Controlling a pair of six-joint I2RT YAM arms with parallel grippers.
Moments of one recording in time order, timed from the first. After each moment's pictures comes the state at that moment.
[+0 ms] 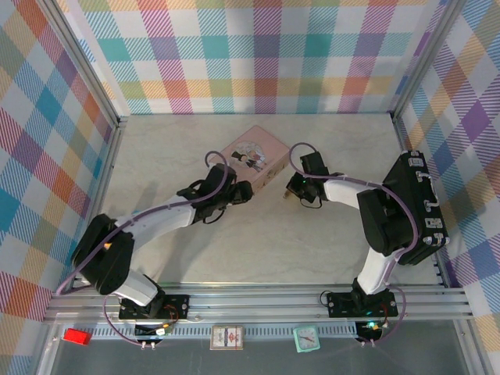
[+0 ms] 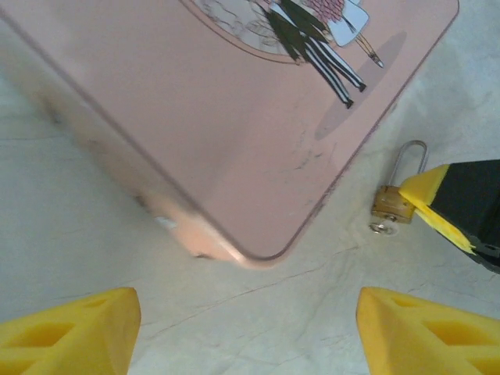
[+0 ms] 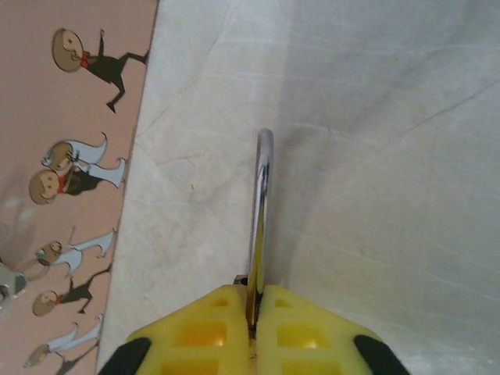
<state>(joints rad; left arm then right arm) -0.64 1.46 0.91 -0.21 -0.11 -0.69 0.38 1.79 0.98 -0.16 -0.15 0.88</state>
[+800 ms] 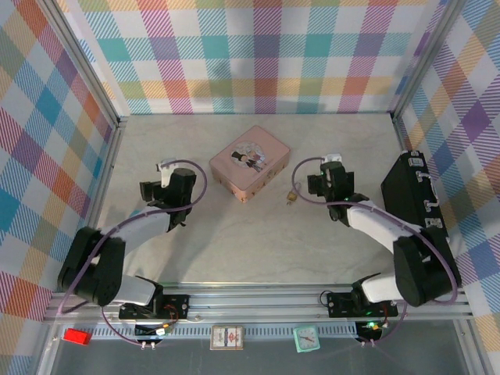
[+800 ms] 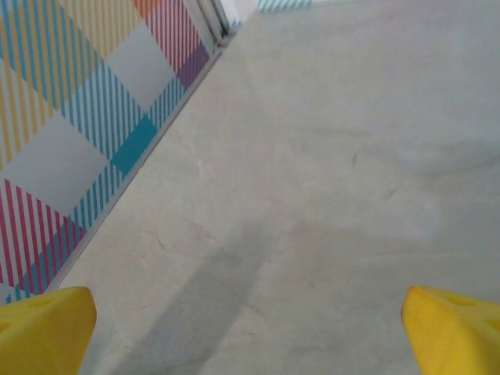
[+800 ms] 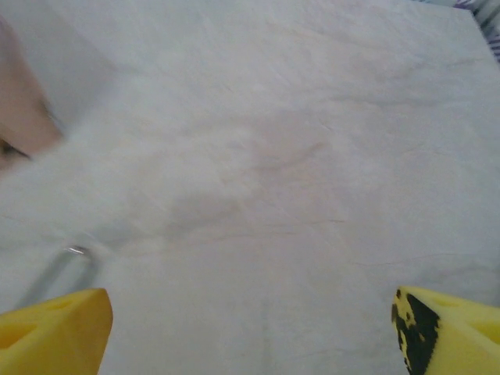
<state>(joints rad) -0.34 1.43 0.64 0.10 -0.84 -0.16 0.37 1.40 0.69 0.04 0.43 0.05</state>
